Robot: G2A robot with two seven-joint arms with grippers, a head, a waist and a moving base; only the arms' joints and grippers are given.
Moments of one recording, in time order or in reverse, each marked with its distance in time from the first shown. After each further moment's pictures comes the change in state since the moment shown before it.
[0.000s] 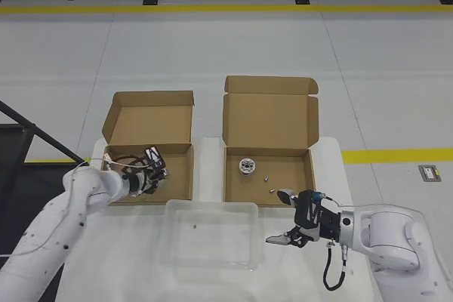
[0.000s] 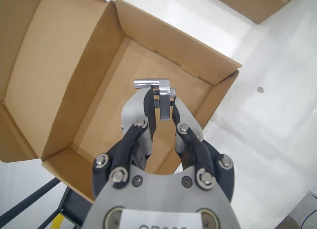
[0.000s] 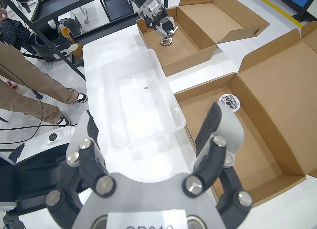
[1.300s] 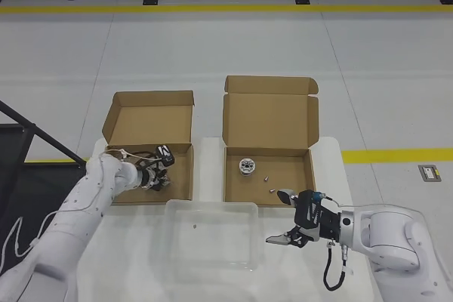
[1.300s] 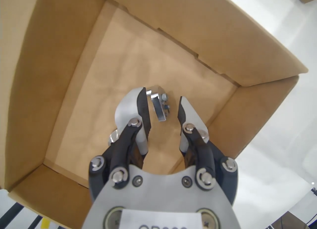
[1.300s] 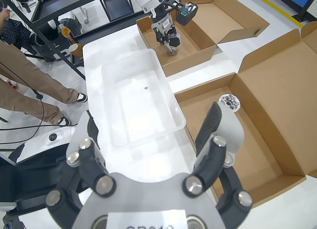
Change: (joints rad) left arm -0.241 -0.248 0.122 0.547 0.123 -0.127 0.083; right arm 0.000 0.000 0.000 0.000 0.000 0.000 0.000
